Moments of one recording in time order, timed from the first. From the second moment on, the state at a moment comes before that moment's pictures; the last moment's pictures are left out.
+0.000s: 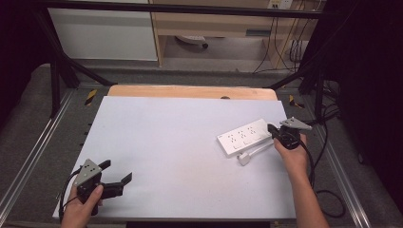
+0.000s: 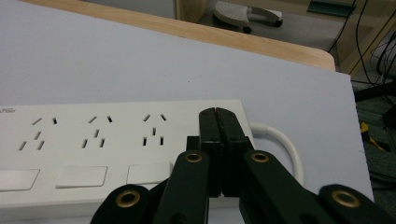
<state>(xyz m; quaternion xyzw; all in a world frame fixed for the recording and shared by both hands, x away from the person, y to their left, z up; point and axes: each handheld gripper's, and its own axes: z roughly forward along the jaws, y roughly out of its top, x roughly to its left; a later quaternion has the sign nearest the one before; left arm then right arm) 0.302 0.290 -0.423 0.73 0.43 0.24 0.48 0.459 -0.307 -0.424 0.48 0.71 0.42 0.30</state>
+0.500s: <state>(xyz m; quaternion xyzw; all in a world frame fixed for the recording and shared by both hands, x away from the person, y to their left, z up) 0.301 0.290 -0.423 0.73 0.43 0.24 0.48 0.461 -0.304 -0.435 0.48 0.72 0.41 0.29</state>
